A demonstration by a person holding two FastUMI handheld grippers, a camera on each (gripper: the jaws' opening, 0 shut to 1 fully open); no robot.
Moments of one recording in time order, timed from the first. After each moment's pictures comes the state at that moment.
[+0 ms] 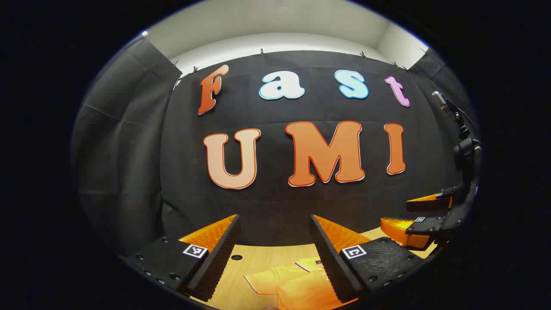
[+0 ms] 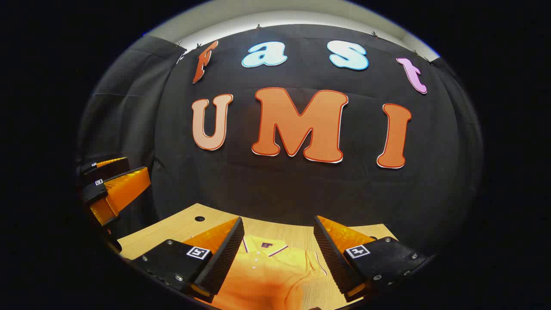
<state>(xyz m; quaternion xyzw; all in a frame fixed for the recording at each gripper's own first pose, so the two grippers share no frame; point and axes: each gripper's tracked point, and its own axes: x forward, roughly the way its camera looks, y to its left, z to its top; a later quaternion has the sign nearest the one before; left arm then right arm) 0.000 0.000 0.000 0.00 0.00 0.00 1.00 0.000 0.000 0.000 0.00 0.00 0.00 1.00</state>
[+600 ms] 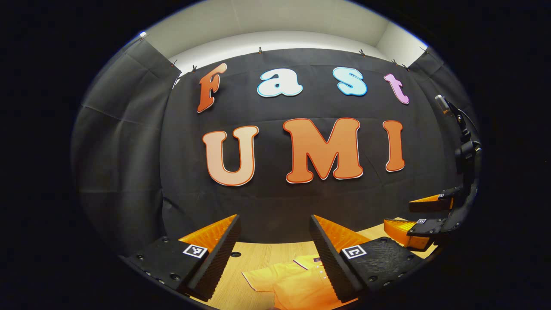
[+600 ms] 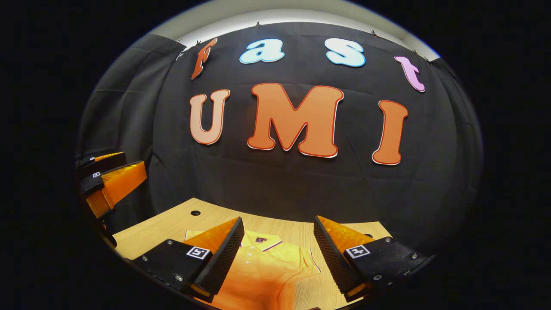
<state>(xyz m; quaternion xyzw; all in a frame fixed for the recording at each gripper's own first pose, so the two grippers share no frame) -0.008 -0.014 -0.001 0.00 0.01 0.00 1.00 0.004 -0.010 -0.013 0.00 0.01 -0.01 1.00</state>
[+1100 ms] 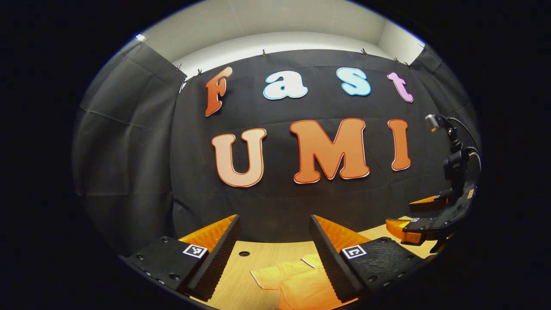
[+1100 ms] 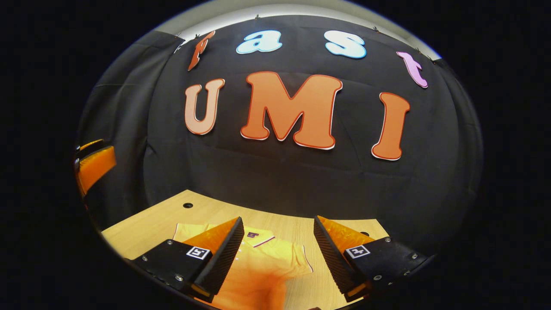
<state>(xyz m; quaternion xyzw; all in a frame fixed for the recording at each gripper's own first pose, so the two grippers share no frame) -0.030 0.002 0.000 0.01 0.01 0.04 1.00 0.033 -0.032 -0.048 -0.02 0.05 -0.01 1.00</state>
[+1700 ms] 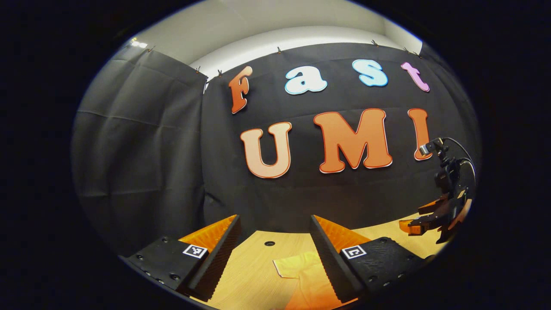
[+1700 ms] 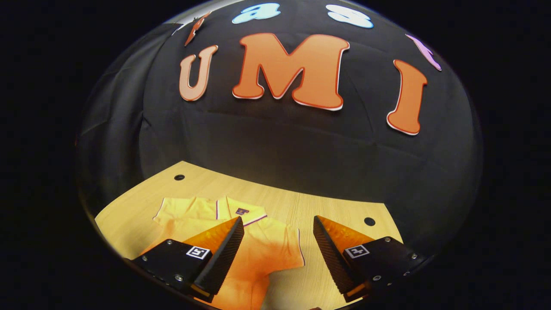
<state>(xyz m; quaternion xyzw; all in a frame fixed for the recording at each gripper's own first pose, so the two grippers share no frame) -0.080 0.018 -0.019 0.03 0.04 0.14 0.99 0.096 -0.077 -0.127 -0.02 0.16 0.02 0.99</state>
